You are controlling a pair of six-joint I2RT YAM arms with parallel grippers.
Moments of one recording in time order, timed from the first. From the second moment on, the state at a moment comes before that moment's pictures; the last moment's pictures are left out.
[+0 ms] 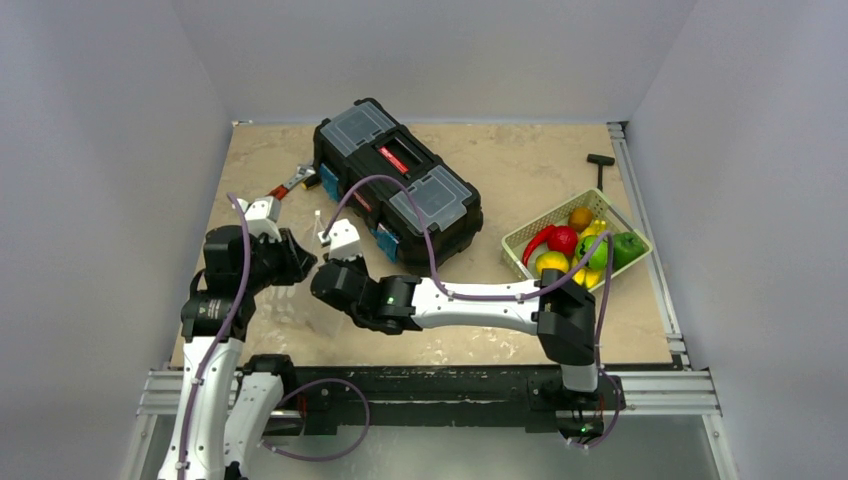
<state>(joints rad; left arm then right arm) 0.01 0.64 0.79 -0.72 0.34 -0.24 1.36 1.91 1.57 -0.26 0.74 0.56</state>
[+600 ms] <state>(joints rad) -0.12 0.63 0.80 -0.75 0.22 -0.22 1.32 1.85 1.60 -0.24 0.70 0.61</state>
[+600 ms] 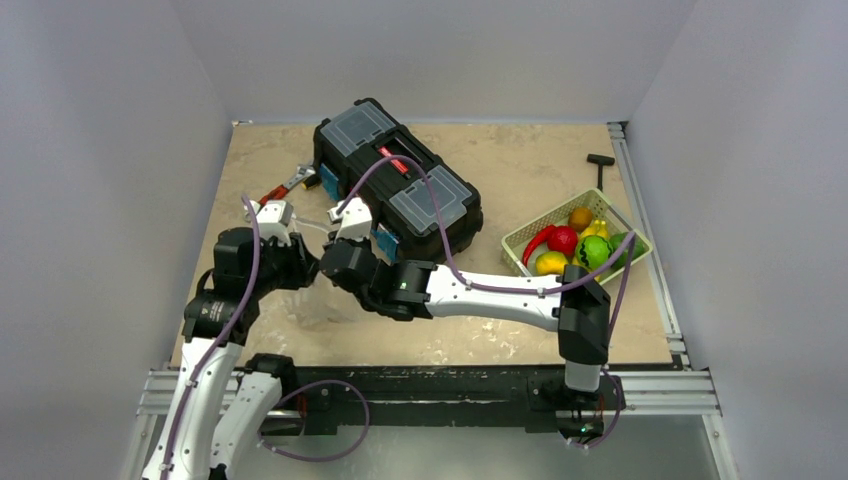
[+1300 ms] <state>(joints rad) -0.13 0.58 0.82 -0.83 -0.01 -0.23 1.25 1.88 1.53 -0.24 0.64 0.63</state>
